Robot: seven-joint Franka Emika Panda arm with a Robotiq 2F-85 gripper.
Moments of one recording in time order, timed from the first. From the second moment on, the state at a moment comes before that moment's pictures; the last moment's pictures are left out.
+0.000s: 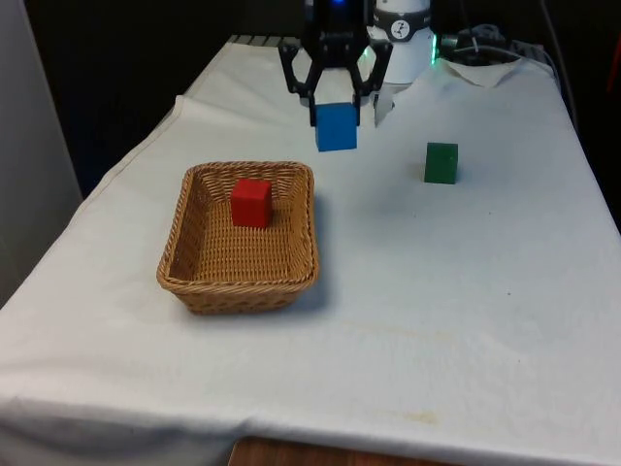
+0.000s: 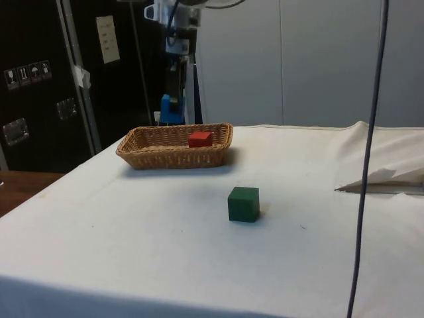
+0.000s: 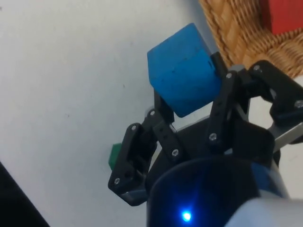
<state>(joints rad) 0.33 0.19 -0.45 -2.17 0.18 2.53 -0.50</state>
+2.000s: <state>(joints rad) 0.25 0.69 -0.54 -1.80 0.60 2.49 -0.81</state>
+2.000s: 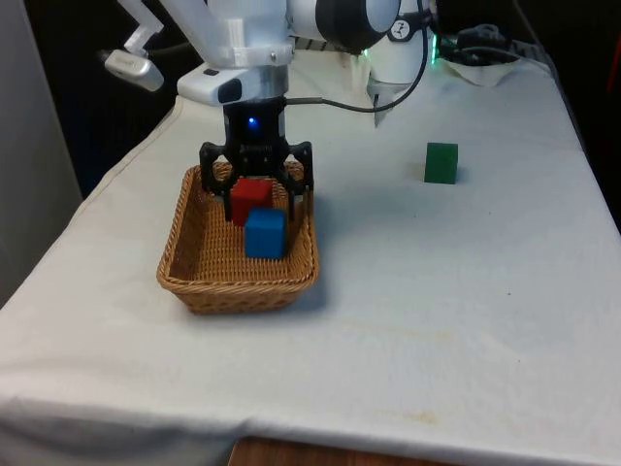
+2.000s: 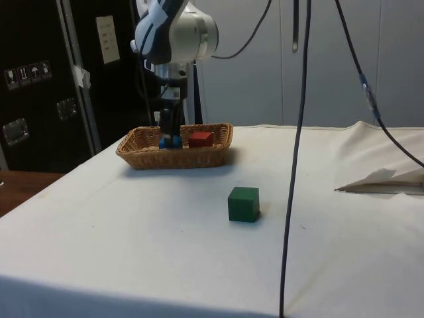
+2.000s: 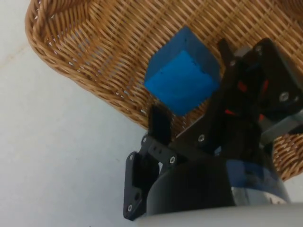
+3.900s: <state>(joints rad) 0.35 0.23 -0.49 -2.11 0.47 2.55 -0.63</state>
